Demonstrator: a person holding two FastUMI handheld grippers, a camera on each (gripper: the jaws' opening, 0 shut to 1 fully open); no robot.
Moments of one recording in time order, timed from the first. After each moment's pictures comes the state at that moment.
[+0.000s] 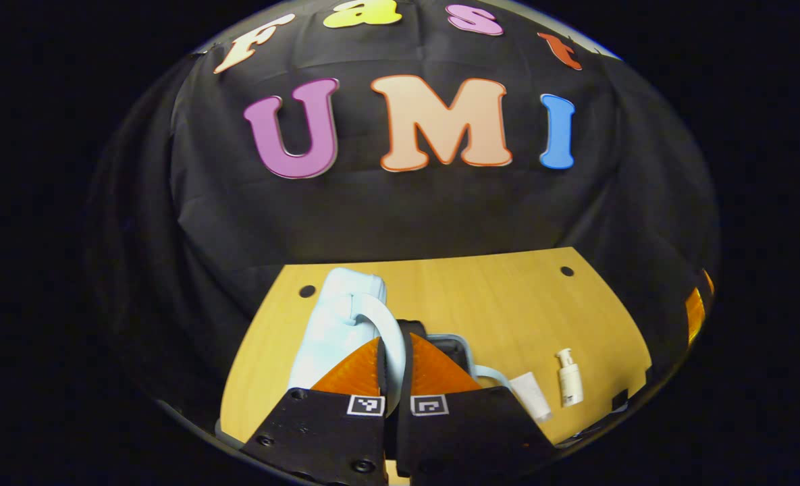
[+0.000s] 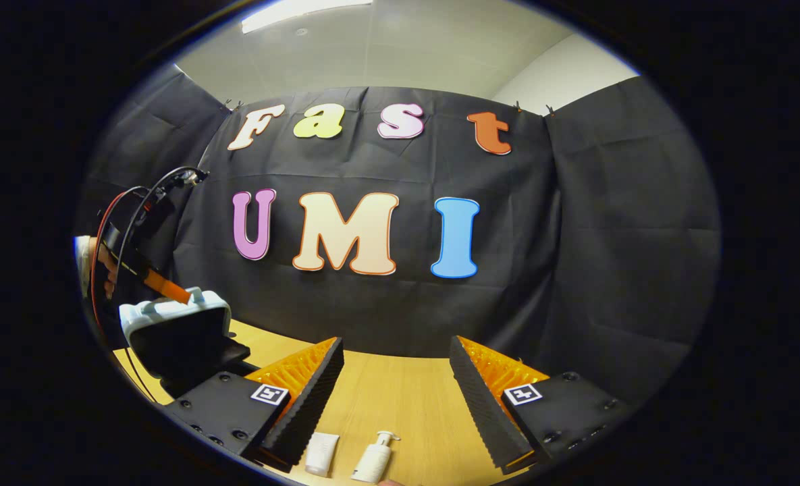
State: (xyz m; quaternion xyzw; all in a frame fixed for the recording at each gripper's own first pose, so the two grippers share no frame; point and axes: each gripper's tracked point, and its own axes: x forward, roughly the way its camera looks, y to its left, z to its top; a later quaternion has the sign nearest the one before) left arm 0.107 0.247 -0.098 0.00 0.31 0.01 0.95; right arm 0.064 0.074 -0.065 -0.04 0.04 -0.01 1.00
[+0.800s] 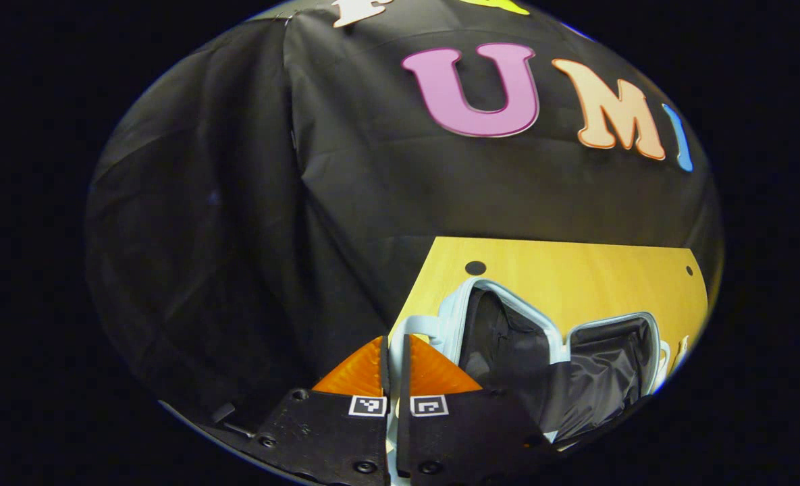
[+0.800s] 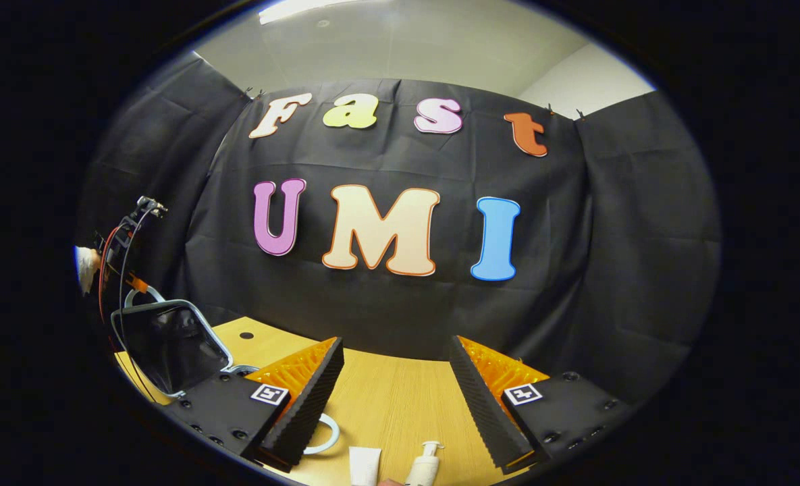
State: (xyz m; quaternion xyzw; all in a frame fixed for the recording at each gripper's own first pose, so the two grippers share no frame) left arm 0.076 0.533 -0.208 0.00 0.36 0.20 0.91; right arm 0.099 0.176 -0.079 -0.07 0.05 0.01 1.00
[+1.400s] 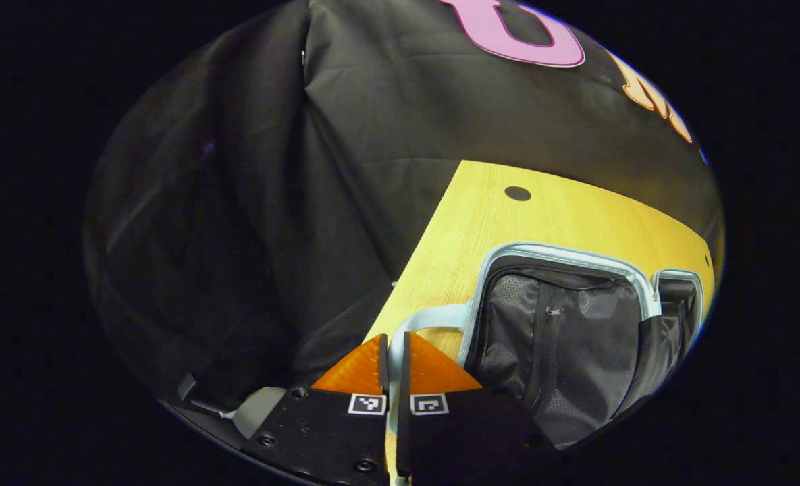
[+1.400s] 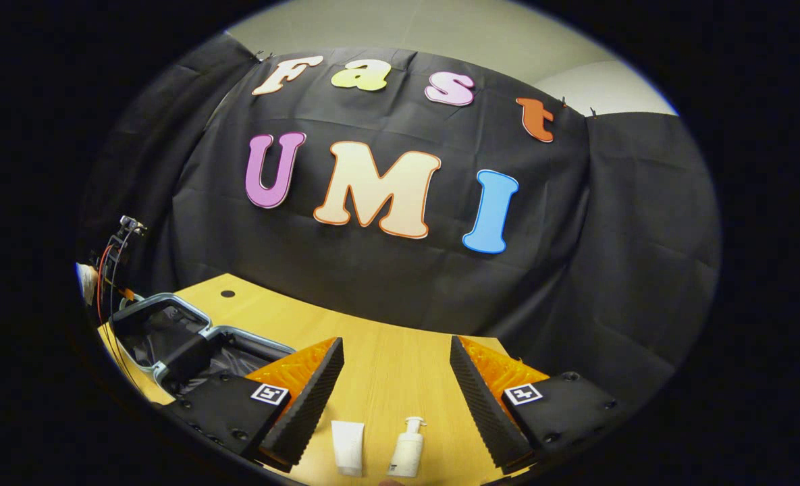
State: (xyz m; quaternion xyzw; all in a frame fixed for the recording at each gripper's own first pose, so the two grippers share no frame) left arm 0.053 0.582 -0.384 -0.05 0.44 0.20 0.87; right arm 0.085 0.168 -0.125 -0.13 0.14 -0.03 0.98
